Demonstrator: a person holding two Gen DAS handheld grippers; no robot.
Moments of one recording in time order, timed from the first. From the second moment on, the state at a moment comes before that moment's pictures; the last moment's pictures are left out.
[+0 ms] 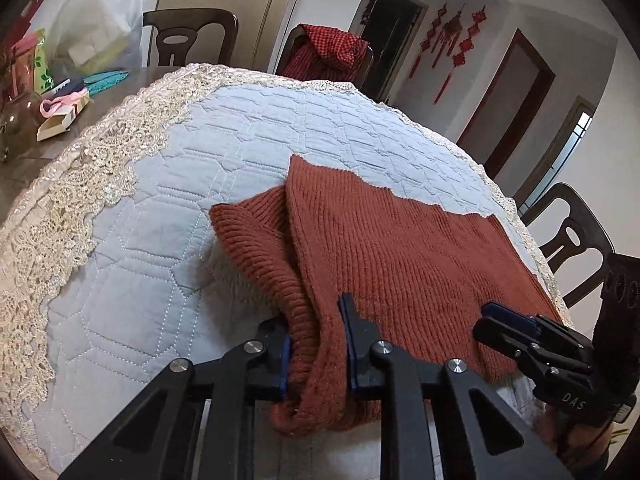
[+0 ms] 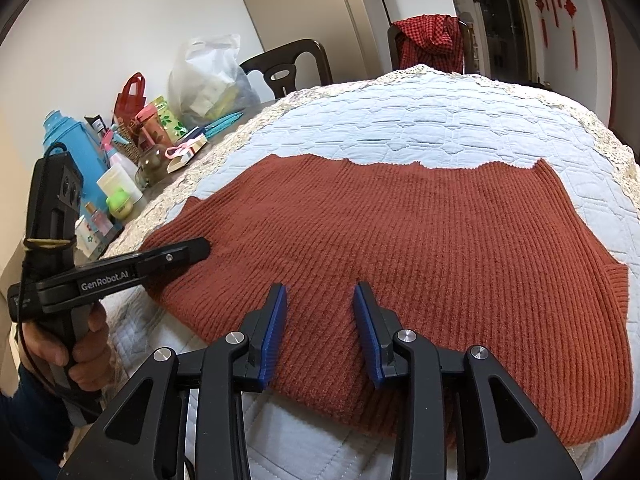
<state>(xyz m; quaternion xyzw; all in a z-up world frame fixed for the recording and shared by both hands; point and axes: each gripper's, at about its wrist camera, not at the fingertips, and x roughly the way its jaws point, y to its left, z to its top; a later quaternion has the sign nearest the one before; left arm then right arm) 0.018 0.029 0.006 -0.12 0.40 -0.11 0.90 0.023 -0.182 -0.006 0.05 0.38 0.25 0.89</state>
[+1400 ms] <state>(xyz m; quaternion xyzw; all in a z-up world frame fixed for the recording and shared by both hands) 0.047 -0.120 0.045 -0.12 0.40 -0.35 0.84 -0.011 -0.301 0.002 0.16 0.37 0.17 0.90</state>
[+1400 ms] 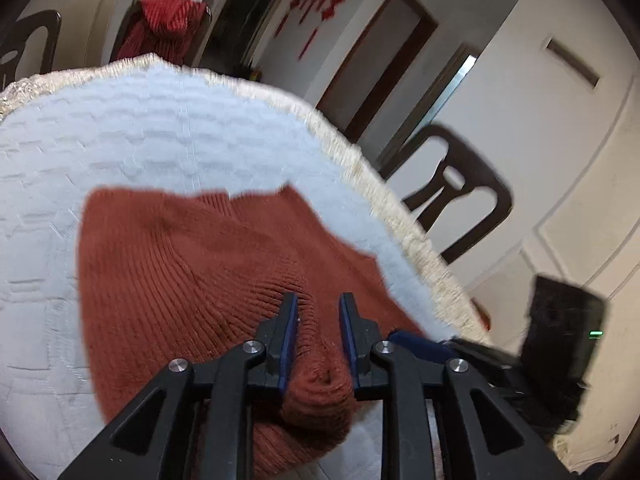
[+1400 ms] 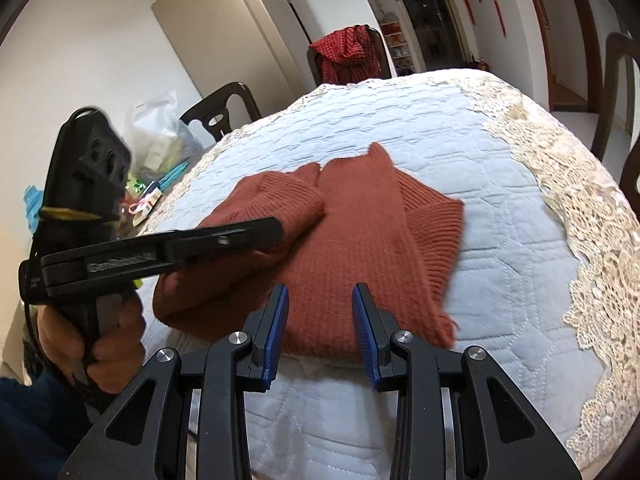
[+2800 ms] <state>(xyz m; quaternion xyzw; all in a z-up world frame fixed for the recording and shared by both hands) 0.036 -0.050 0.013 -0.08 0.39 -0.24 0.89 0.063 -0.264 -0.016 0.30 0.46 0.28 0.79</state>
